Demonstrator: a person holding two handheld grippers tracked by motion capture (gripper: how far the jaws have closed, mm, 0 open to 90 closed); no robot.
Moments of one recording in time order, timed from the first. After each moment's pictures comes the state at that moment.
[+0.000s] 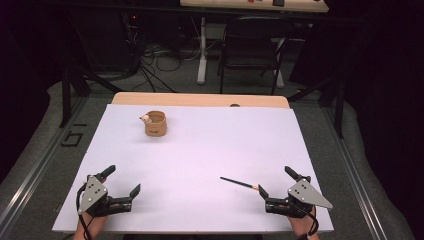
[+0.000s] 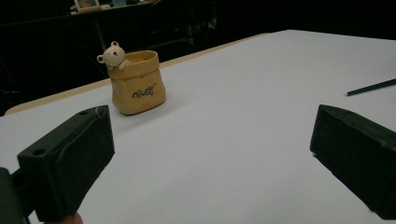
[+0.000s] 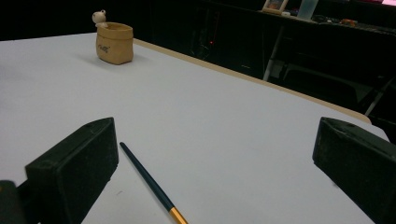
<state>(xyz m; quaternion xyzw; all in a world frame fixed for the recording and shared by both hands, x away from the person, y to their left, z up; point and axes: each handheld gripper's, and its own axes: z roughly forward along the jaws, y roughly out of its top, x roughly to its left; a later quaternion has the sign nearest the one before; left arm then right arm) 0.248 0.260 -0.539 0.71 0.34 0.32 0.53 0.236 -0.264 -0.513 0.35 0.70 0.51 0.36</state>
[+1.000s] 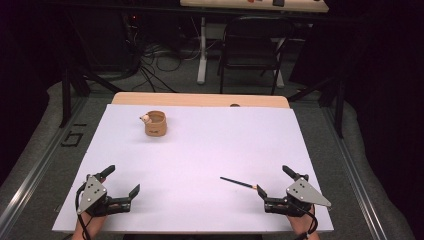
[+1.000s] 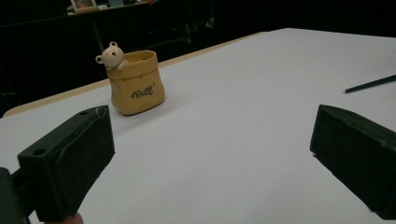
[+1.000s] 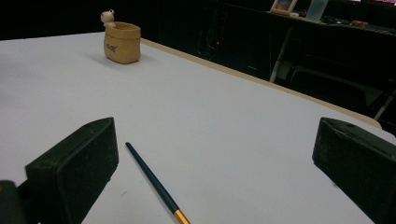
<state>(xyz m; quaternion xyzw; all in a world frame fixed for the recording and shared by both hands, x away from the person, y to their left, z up) 0.248 0.262 -0.539 0.71 0.34 0.32 0.53 0.240 -0.261 -0.513 0.34 0.70 0.52 0.35</state>
